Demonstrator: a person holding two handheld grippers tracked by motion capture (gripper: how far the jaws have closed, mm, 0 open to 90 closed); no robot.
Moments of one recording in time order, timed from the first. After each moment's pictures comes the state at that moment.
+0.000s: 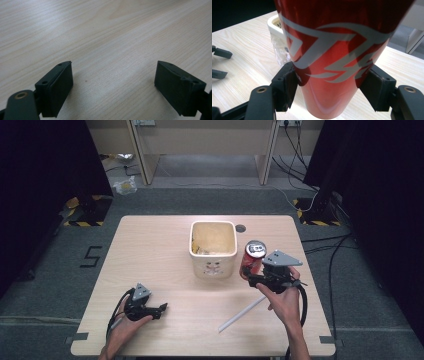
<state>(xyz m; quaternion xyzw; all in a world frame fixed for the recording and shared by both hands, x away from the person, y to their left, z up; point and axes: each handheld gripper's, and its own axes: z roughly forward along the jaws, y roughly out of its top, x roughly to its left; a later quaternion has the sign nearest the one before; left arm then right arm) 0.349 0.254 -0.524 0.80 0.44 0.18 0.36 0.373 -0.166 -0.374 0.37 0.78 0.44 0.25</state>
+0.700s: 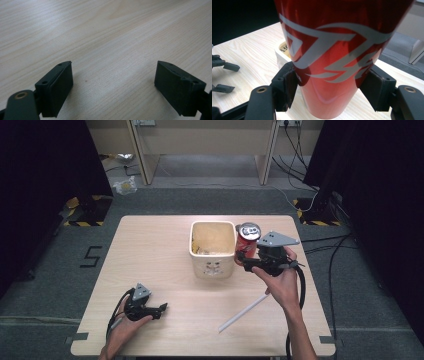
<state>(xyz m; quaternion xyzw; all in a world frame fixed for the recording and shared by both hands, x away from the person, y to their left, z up) 0.349 0.253 -0.524 0.80 0.44 0.18 0.36 0.394 -0.149 -0.328 0.34 0.78 0.45 0.25</state>
